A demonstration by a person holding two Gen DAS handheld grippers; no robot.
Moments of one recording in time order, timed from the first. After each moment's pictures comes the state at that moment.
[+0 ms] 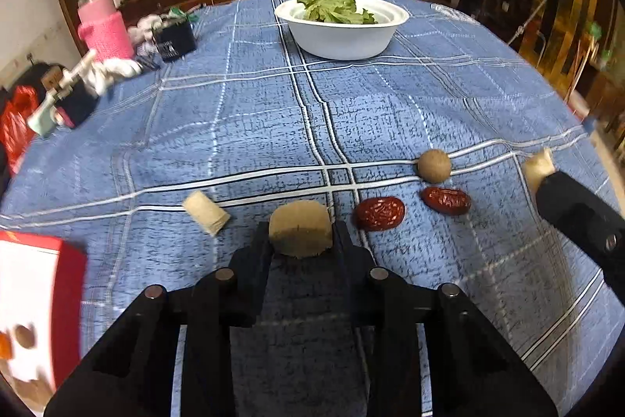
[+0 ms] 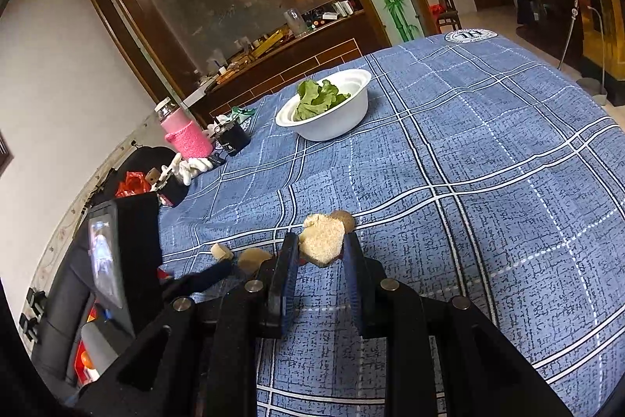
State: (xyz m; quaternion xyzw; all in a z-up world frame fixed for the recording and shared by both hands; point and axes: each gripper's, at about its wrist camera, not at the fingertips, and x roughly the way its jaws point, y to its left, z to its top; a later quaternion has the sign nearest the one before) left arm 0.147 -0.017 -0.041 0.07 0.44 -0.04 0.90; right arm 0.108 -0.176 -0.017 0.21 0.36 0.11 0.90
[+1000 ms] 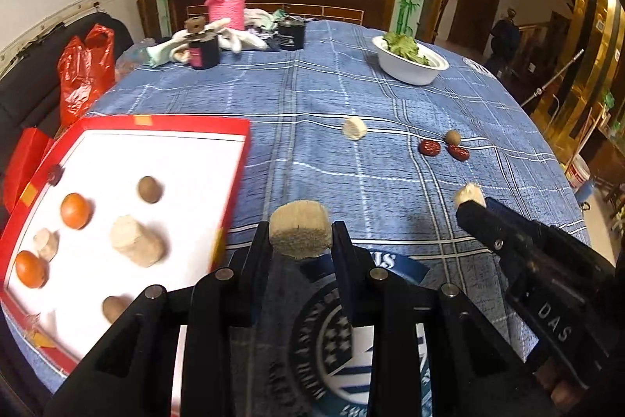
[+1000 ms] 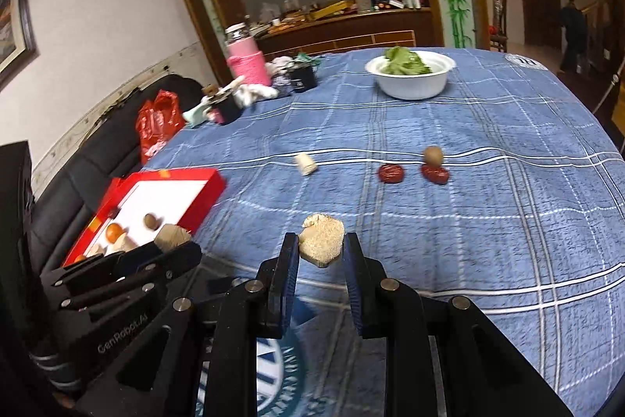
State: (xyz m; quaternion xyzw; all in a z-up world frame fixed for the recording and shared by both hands) left arm 0.009 0.101 0.006 -0.04 0.40 0.01 0.91; right arm 0.026 -0.071 0.000 0.07 0.38 0.18 0.90
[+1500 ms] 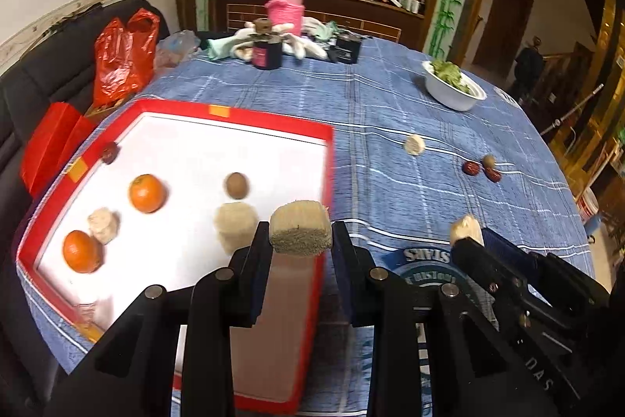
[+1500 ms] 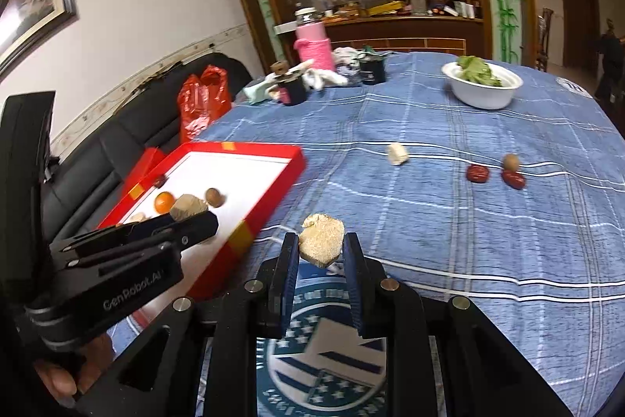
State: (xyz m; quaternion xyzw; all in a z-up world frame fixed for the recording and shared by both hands) left arm -0.015 0.167 0.013 -0.08 0.39 0.06 0.92; right arm -0.001 -0.003 0.009 0.03 0.38 0.25 0.89
